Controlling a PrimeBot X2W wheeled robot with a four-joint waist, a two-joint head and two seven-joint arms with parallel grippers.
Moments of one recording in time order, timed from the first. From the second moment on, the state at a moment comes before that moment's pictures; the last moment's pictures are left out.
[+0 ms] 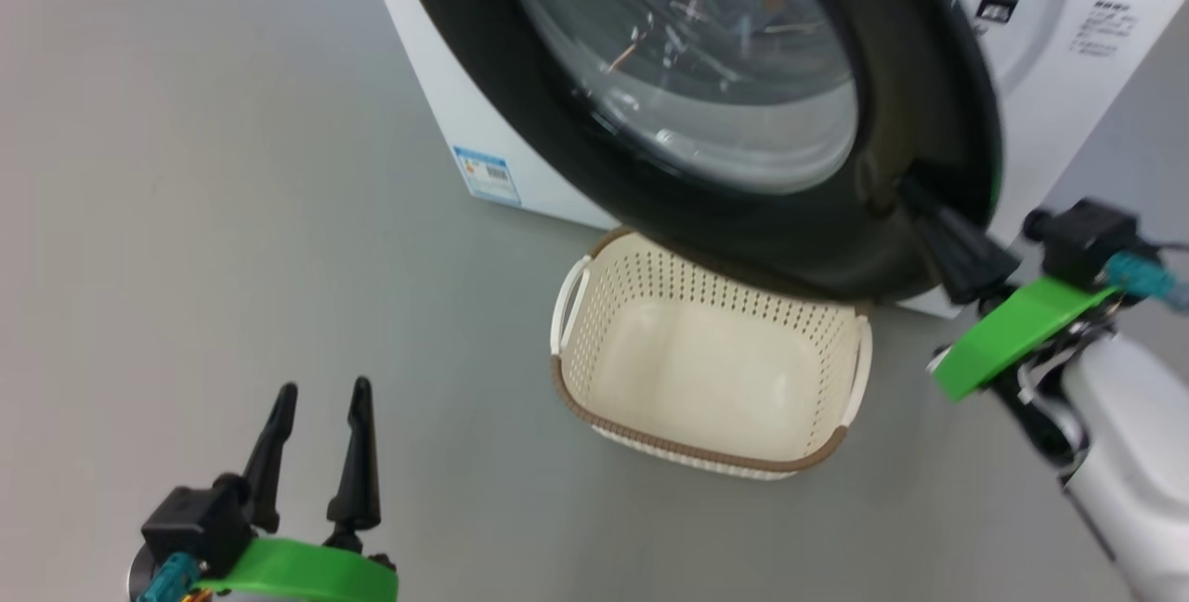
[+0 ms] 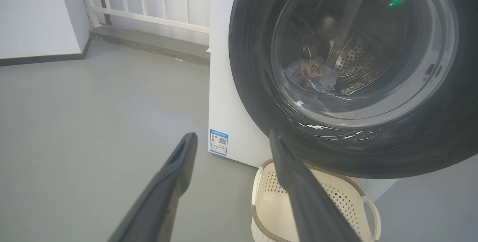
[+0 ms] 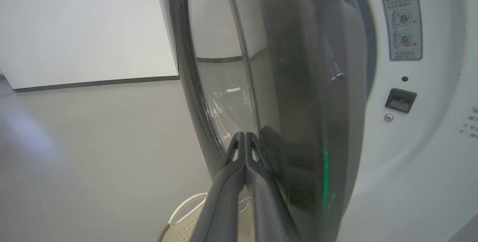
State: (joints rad) left arm -0.06 0.04 -0.11 0.11 -0.33 -0.09 -0.25; right arm -0.57 -0.44 0.44 0.43 0.54 0.13 -0.26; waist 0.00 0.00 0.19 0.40
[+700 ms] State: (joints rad) left arm -0.13 0.03 -0.18 0.05 -0.38 -0.05 -0.26; right arm -0.83 -0.63 0.37 0.54 0.56 0.13 -0.26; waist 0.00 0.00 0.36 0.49
